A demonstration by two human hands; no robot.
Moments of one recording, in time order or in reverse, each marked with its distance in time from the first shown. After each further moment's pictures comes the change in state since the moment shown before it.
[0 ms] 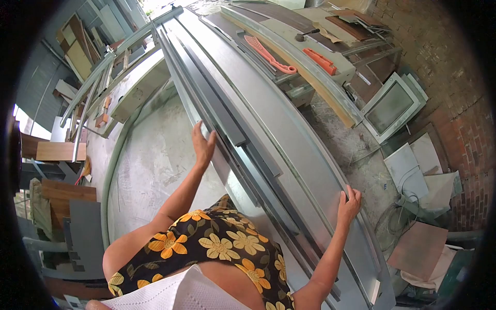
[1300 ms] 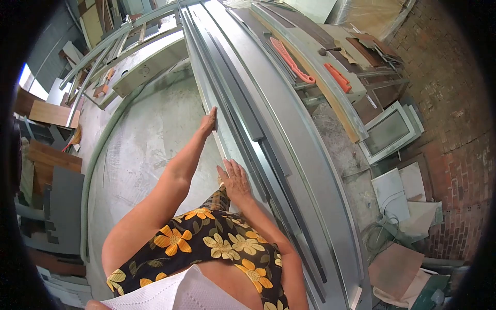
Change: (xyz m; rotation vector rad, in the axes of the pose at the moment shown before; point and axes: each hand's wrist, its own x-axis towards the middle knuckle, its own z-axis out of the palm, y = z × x) left_hand 0.045 -0.163 0.063 -0.295 -0.388 -0.821; right_hand -0.109 -0.300 0.115 0.239 -0.418 -1.015
